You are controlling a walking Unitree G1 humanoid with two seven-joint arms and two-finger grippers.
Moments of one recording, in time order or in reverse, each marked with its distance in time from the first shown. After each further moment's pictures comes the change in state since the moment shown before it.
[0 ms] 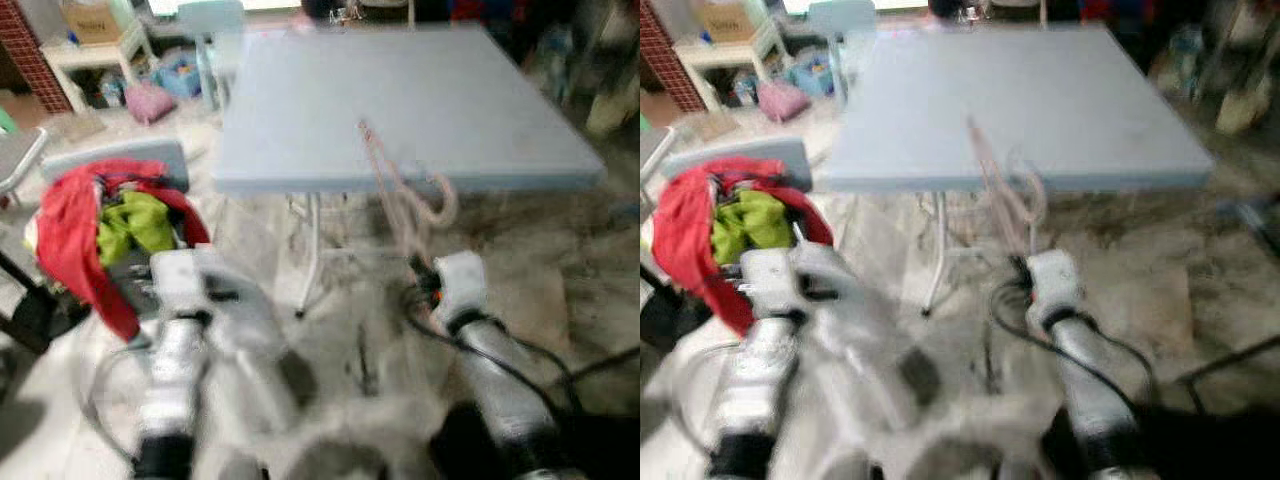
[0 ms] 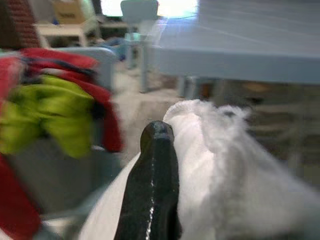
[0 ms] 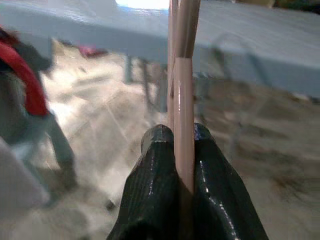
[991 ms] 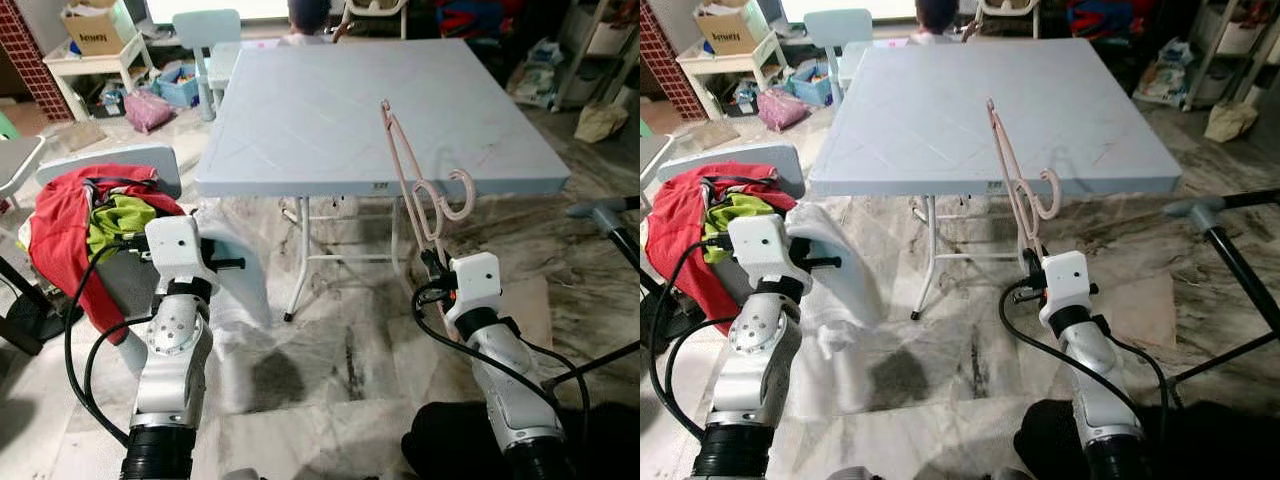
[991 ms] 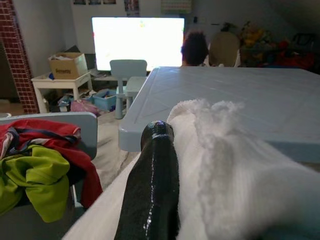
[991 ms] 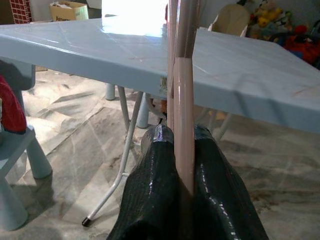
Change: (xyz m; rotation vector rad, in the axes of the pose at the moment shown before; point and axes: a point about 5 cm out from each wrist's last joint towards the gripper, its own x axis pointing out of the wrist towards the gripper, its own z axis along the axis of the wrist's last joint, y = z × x) left arm 0.003 0.005 0.059 0.002 -0.205 0.002; right arm -0.001 0.003 0.019 -0.003 -0.085 -0.036
